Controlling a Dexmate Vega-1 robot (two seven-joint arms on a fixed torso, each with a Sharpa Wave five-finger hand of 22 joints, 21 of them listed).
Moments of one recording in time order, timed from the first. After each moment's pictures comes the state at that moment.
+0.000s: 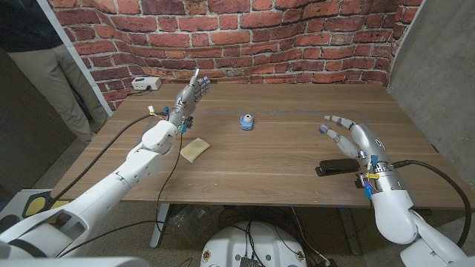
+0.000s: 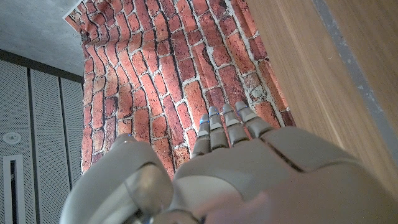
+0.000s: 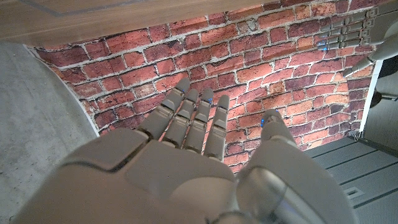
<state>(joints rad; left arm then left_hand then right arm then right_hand) 0.78 0.66 0.49 -1.47 -0.70 -0.35 0.05 0.40 0.07 -0.06 0.09 0.22 0.20 0.08 0.20 0.18 0.27 0.04 0.21 0.19 0.21 0.02 0.19 0.18 0.14 0.02 0.20 0.18 -1.72 -0.51 0.08 -2.19 -0.53 0.10 -0.42 0.40 0.05 0.38 -0.13 0.18 0.56 -0.05 0.18 0.19 0.55 -0.03 0.23 0.19 0.43 -0.05 0.18 0.18 0.50 -0.05 0.24 0.19</state>
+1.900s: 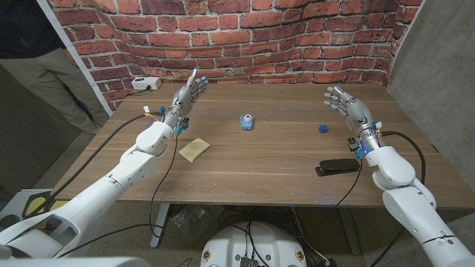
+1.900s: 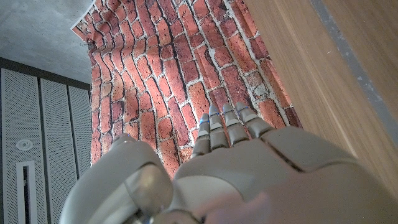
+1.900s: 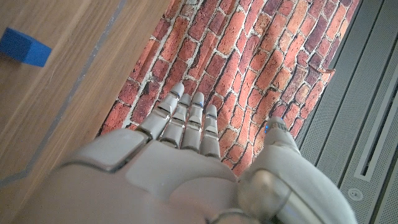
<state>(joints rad) 0.82 0.70 0.46 -1.49 -0.68 -0.37 0.03 0.40 0.07 -0.07 0.09 0.22 0.20 0.09 0.20 0.18 0.27 0.04 0.20 0.19 0.20 0.03 0.19 0.18 0.13 0.01 0.20 0.18 -1.29 -0.47 0.06 -1.84 0.36 0.26 0.07 0.32 0.03 0.34 -0.11 0.18 0.35 0.04 0.17 0.19 0.45 0.08 0.20 0.19 0.33 0.04 0.17 0.19 0.42 -0.01 0.21 0.19</state>
